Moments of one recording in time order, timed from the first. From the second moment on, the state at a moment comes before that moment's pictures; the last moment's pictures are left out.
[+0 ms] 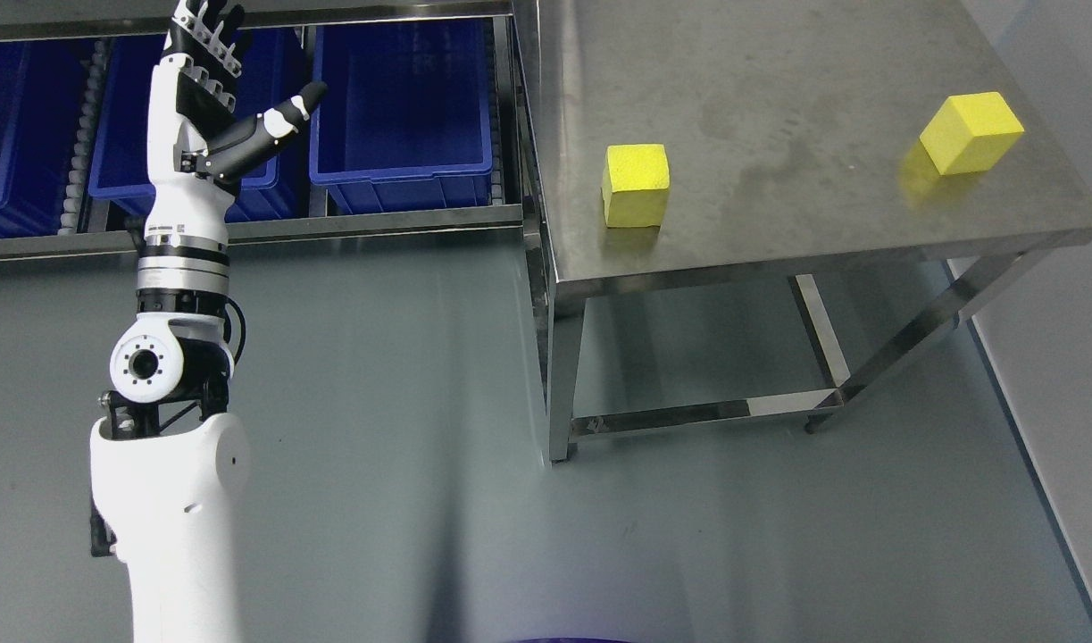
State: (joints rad) left arm -0.35 0.00 0.13 -1.70 0.14 0.00 -0.14; right arm 0.00 0.00 0.00 0.00 0.00 -0.02 -0.03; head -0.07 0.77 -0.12
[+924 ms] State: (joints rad) left arm -0.44 0.07 0.03 -1.59 -0.03 -0.06 -0.66; right arm 0.00 0.00 0.00 0.00 0.00 -0.02 -0.03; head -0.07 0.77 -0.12
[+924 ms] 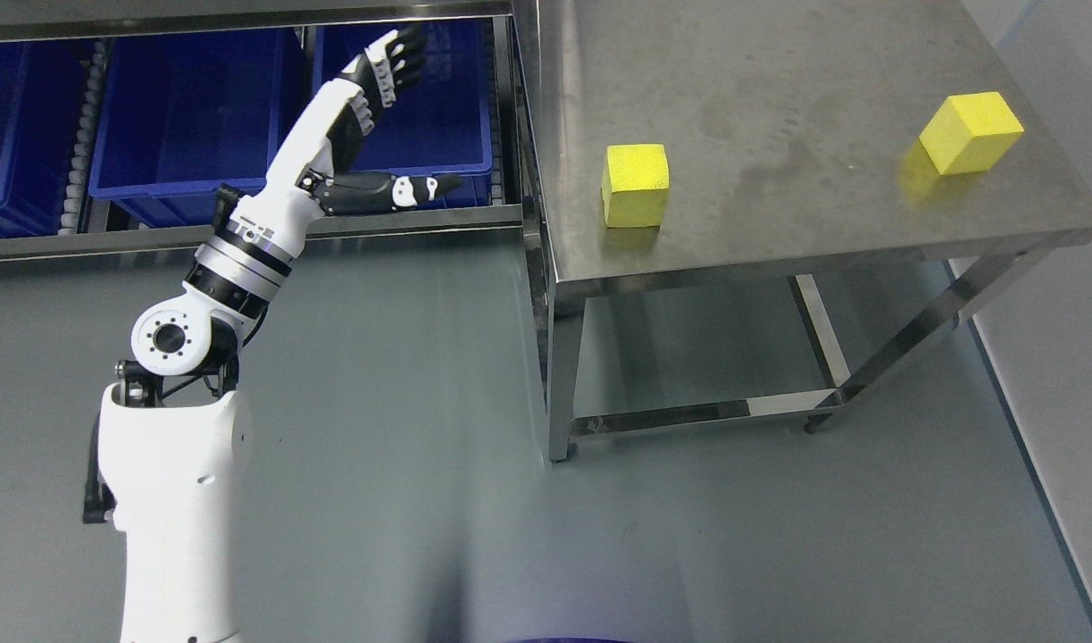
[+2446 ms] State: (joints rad) left arm -0.81 0.01 -0.32 -0.98 -0.11 -0.03 -0.73; right arm 0.00 0.00 0.00 0.00 0.00 -0.02 -0.03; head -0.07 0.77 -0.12
